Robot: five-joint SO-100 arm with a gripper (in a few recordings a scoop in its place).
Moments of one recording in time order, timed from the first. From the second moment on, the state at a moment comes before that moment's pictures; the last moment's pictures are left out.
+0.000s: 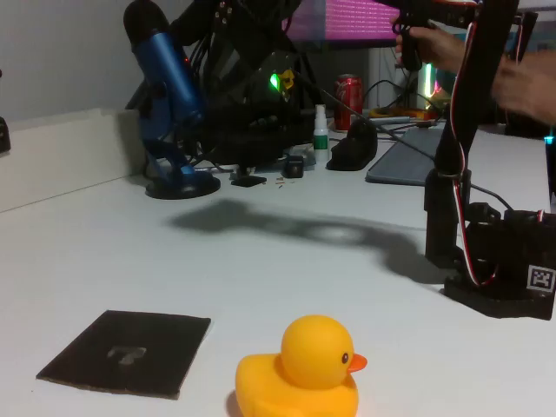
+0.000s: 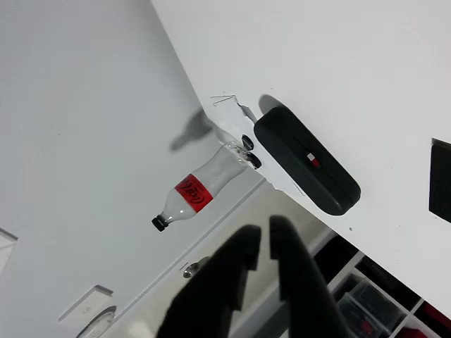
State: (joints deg) arm -2.5 103.0 82.3 57.7 1.4
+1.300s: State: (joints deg) arm -40.9 114.0 81.5 77.5 1.4
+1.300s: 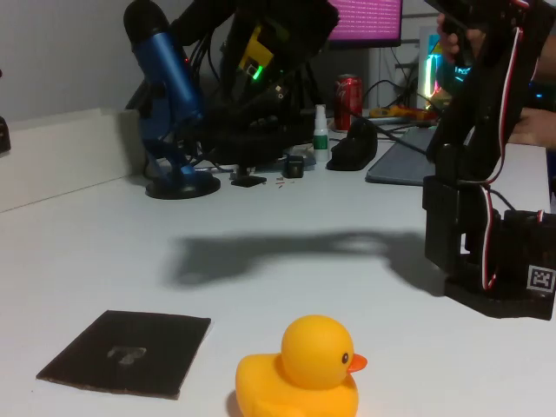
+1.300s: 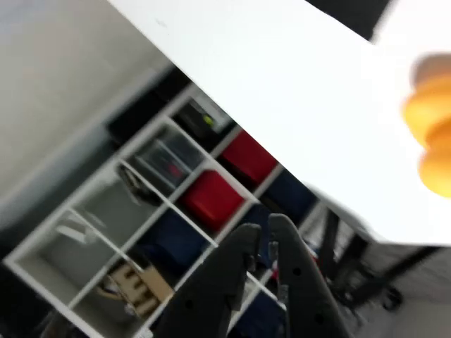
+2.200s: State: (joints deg) arm -58.8 113.9 90.9 77.9 -7.9
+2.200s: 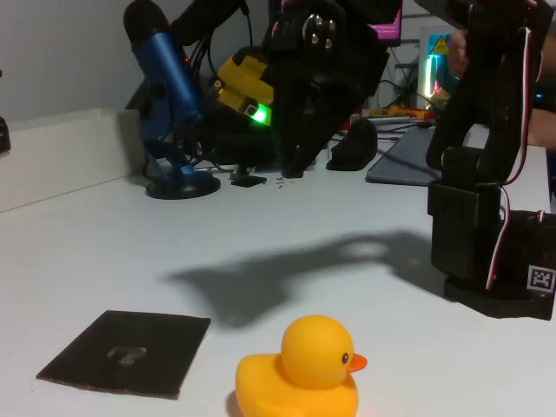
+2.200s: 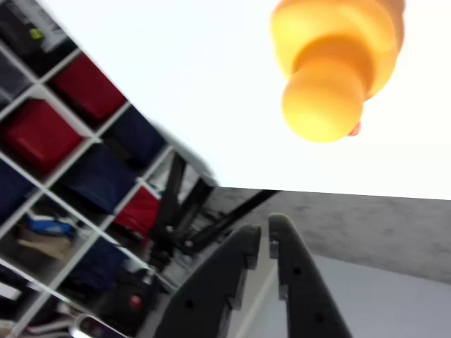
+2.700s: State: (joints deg) arm -58.8 114.0 93.7 78.0 -9.9
